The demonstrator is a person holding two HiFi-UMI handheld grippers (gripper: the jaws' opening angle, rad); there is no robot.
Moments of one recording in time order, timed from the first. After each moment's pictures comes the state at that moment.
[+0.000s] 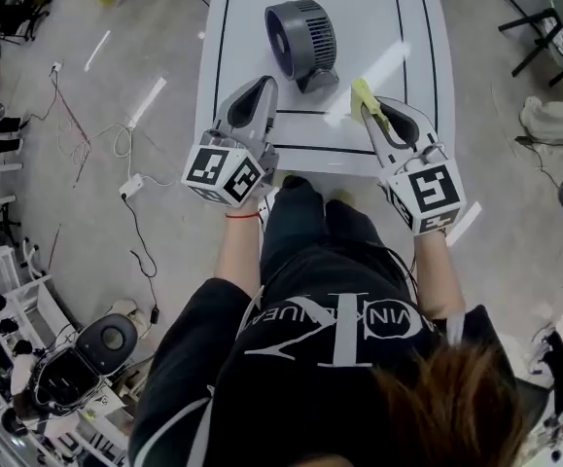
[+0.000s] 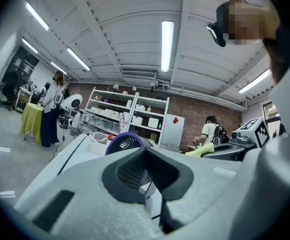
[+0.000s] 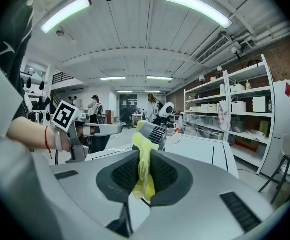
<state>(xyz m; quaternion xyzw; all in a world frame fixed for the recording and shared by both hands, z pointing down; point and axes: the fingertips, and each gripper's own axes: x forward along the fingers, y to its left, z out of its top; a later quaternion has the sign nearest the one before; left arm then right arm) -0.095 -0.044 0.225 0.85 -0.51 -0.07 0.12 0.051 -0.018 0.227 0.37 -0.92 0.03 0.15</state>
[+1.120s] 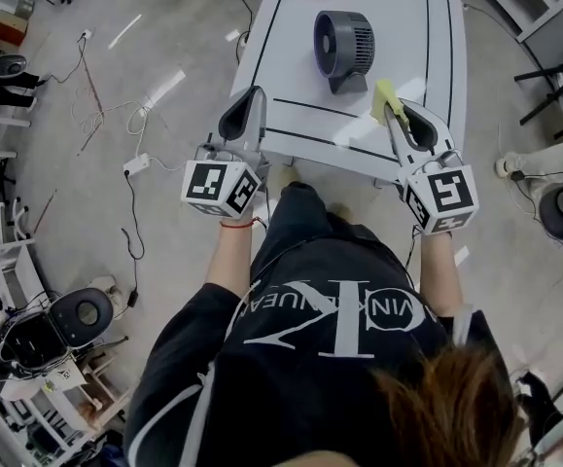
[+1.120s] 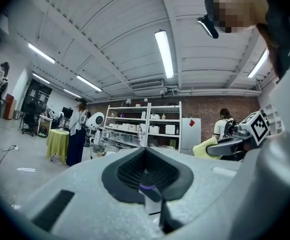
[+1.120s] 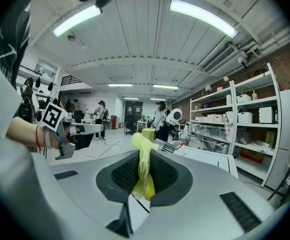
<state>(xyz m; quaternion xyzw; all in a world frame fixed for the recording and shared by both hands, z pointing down) -0.169 0.031 0.186 0.79 -0.61 -0.06 0.04 0.031 -0.002 0.191 0.34 -0.93 0.00 0.11</state>
